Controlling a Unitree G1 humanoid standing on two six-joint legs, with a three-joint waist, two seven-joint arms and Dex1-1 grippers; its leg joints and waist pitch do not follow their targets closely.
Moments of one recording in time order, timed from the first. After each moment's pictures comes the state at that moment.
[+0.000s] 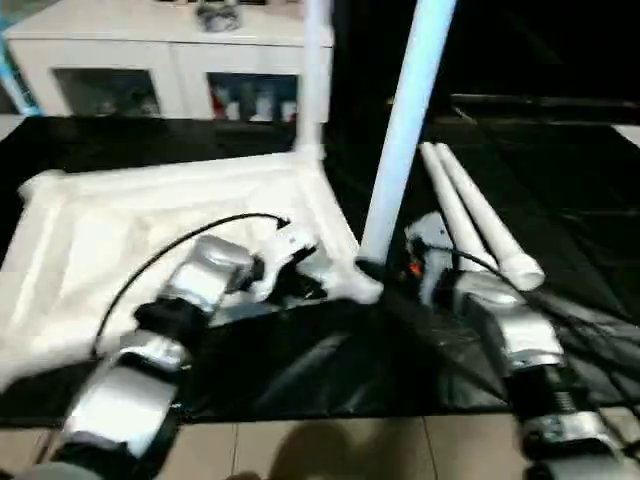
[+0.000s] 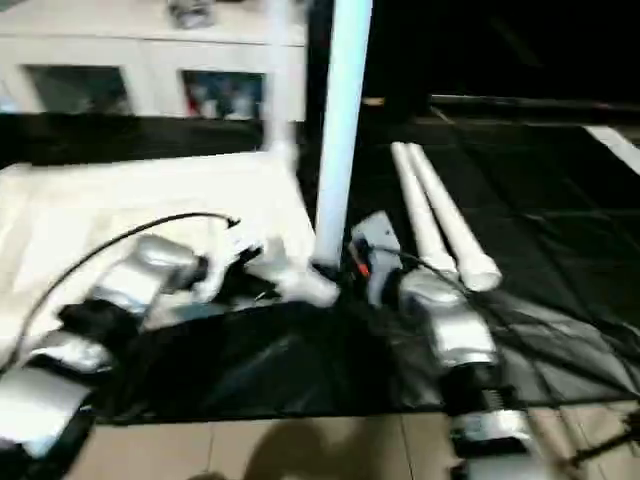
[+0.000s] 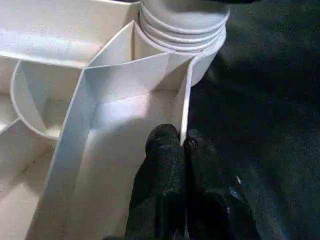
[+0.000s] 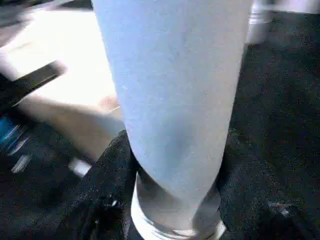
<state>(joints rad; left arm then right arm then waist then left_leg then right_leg) -0.81 0.19 -0.23 0.86 0.07 0.35 -0.98 -0.52 -0.12 0.01 0.49 0.11 0.31 0.59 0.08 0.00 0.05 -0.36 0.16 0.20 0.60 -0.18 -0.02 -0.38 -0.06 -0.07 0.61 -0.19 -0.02</state>
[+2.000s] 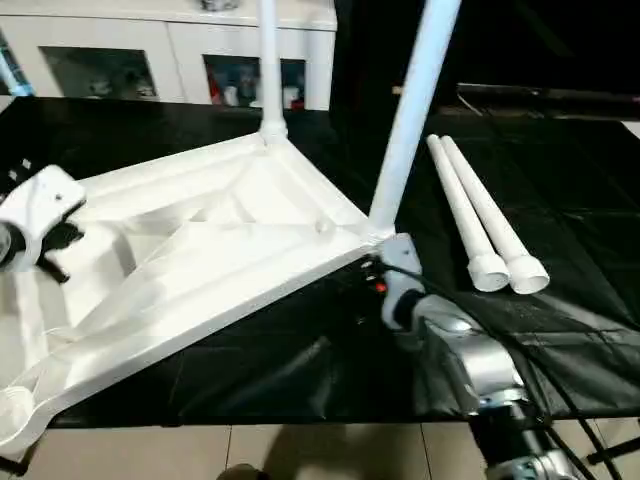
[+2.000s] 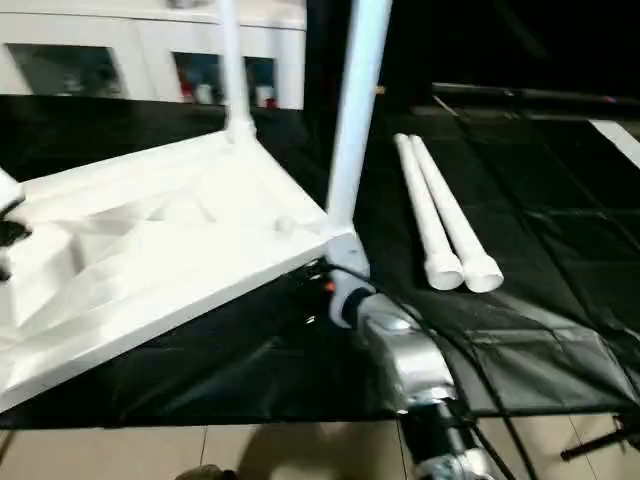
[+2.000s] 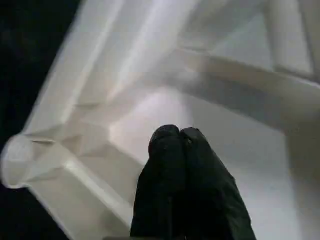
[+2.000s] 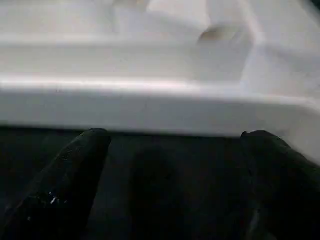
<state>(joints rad) -0.52 0.89 -0.01 0.51 0.21 0.45 -0.82 -0.36 -0.07 0.18 0.29 0.07 0.41 0.46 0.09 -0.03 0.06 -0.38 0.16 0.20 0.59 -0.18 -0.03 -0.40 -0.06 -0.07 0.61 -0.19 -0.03</state>
